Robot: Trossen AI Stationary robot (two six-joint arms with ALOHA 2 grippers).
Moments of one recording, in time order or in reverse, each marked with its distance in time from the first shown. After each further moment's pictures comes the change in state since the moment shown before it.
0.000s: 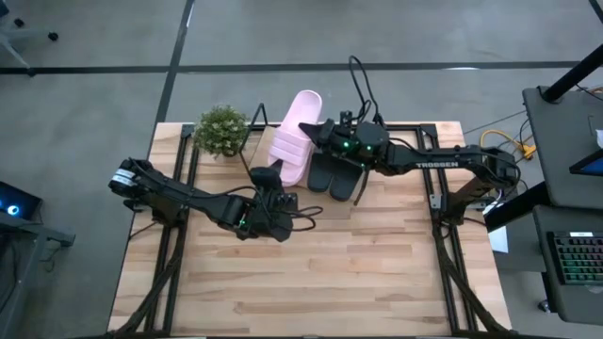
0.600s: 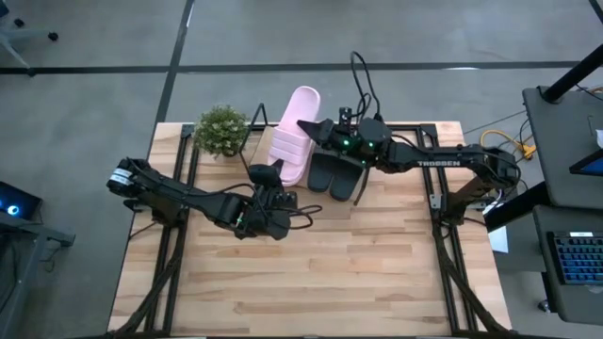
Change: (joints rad) left arm 0.000 -0.019 0.025 0.000 0.030 0.005; right arm 0.004 -0.004 0.046 -0.018 -0.045 -0.120
